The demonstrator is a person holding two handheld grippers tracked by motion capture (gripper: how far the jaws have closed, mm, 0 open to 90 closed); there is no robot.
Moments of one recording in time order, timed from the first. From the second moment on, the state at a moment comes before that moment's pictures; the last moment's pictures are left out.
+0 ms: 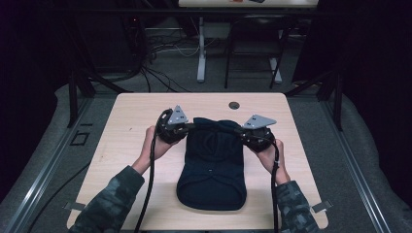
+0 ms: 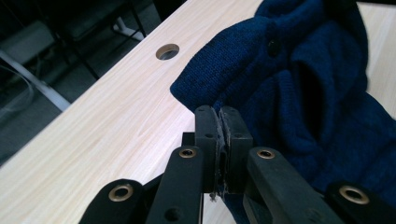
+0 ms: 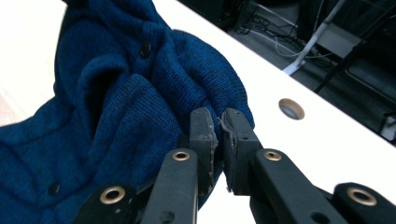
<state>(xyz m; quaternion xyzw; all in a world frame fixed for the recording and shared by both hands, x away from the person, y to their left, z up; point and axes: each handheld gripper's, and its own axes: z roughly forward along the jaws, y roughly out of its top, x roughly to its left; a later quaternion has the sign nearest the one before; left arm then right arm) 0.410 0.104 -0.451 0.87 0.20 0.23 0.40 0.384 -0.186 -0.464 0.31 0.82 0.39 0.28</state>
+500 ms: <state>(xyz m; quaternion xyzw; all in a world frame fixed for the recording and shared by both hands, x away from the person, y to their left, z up) 0.404 0.106 -0.465 0.87 0.20 0.20 0.40 0.377 -0.183 -0.483 0.32 0.81 0.40 0.28</state>
